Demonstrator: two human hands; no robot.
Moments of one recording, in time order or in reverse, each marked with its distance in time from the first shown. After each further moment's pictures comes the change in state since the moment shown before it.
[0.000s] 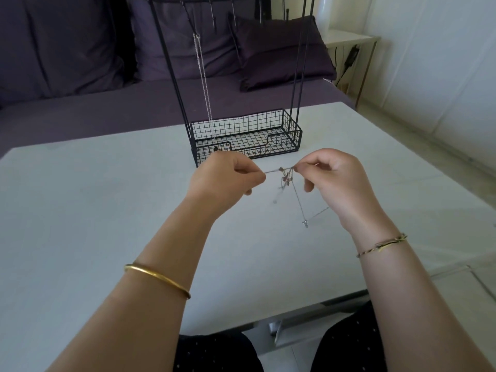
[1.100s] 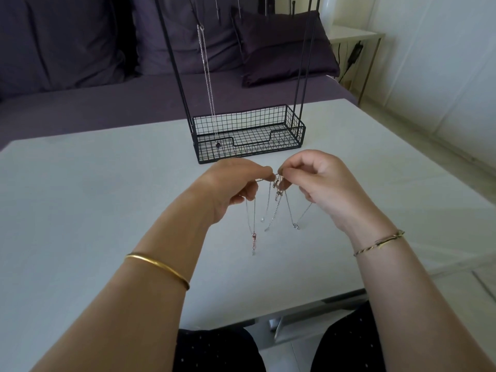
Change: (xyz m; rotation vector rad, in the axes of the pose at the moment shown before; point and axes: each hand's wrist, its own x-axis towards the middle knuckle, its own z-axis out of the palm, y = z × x) left_hand 0.007 -0.004 0.004 -0.389 -0.258 -0.239; right_hand -0.006 -0.009 0.011 0.136 -0.232 0.046
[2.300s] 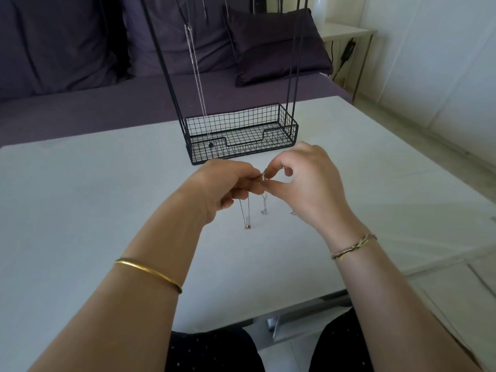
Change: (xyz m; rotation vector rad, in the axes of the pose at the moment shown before) left_hand -0.005 0.004 0.001 -0.022 0.016 -0.096; right_hand 0.001 0.003 0.012 -0.731 0.197 -0.319
